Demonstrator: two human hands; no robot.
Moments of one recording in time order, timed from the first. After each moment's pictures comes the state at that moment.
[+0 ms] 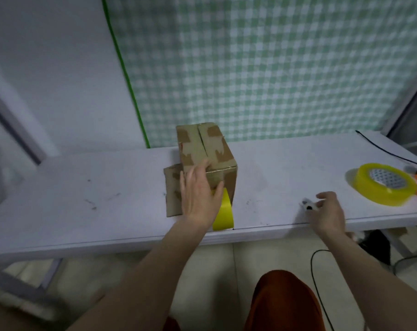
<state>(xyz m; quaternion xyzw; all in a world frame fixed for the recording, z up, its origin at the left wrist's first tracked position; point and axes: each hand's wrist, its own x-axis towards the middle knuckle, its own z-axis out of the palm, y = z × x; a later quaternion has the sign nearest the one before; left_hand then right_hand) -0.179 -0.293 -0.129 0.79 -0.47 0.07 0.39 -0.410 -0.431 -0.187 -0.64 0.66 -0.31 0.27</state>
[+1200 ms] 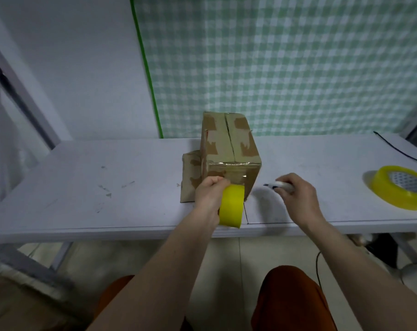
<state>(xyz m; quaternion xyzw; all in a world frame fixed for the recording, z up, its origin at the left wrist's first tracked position) -0.163 -0.282 -0.127 0.63 -0.10 -0.44 0.64 -0.325 -0.391 -0.152 -0.78 0.45 -0.34 0.26</state>
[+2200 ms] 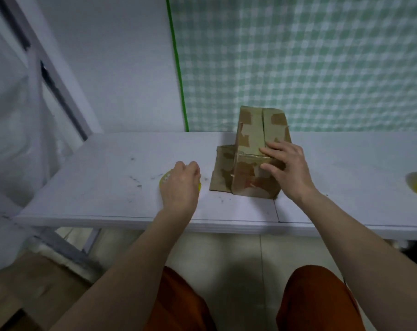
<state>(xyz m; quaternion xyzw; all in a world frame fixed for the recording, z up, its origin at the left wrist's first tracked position) -0.066 -0.212 -0.138 0.88 -0.39 0.08 0.25 -0.240 -0.379 -0.122 -0.85 0.32 -0.35 0.25</state>
